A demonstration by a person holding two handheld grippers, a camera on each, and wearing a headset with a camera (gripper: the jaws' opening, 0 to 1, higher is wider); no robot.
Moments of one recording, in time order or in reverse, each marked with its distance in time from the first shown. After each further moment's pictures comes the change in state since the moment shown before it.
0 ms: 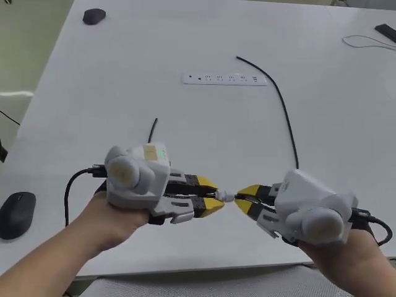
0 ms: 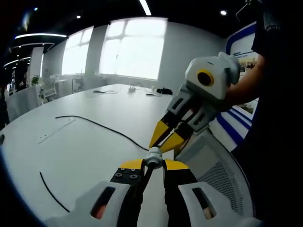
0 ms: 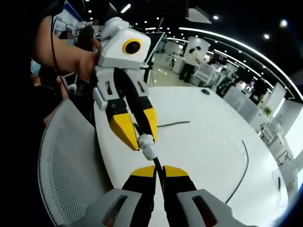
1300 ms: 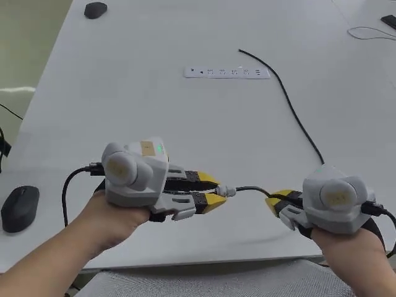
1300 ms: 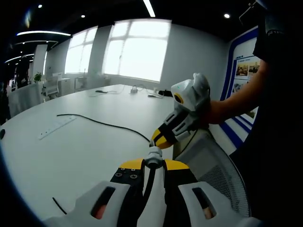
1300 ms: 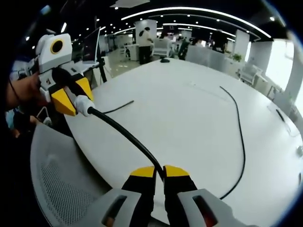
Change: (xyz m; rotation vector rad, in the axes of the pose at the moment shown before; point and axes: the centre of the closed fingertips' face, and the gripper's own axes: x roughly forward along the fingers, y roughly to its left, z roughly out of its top) left arm -0.002 -0.005 0.001 -0.032 -0.016 0.016; right arm -0.003 -0.035 -0.086 0.458 0.122 -0.161
